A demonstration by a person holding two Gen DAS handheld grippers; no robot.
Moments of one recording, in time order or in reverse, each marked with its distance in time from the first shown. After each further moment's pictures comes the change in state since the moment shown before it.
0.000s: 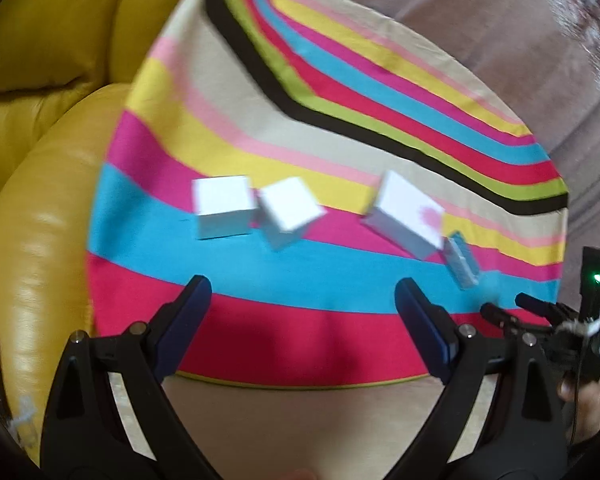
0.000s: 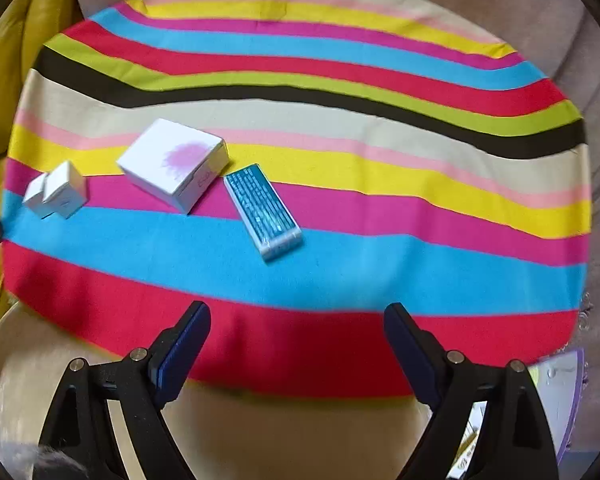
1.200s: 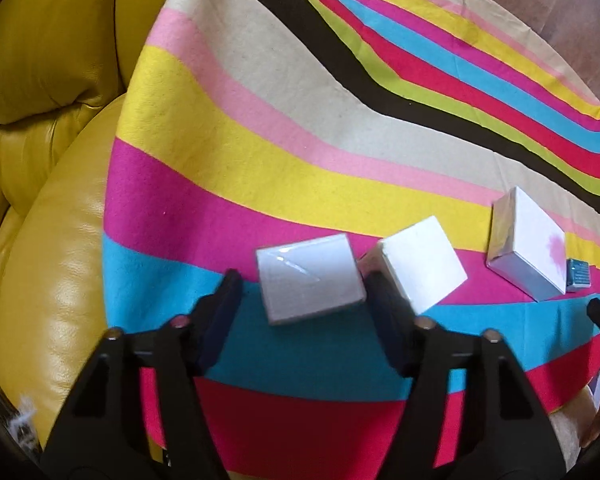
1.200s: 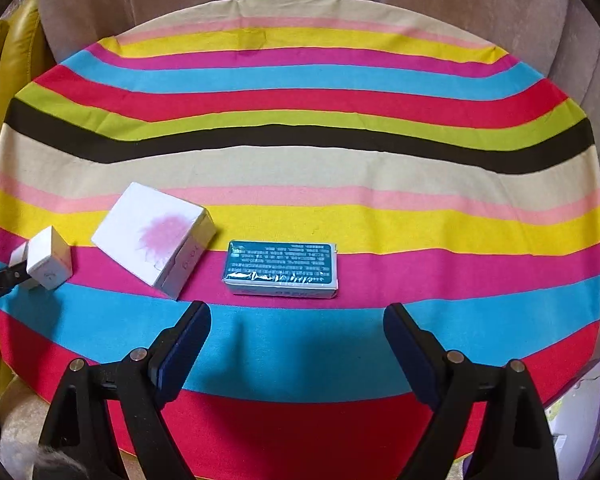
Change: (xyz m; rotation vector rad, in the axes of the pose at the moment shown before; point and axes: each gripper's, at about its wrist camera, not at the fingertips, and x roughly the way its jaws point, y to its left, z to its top) left arm 0.075 0.023 0.043 0.062 0.062 0.258; right arm 0.025 -0.005 0.031 0.114 -0.121 0.016
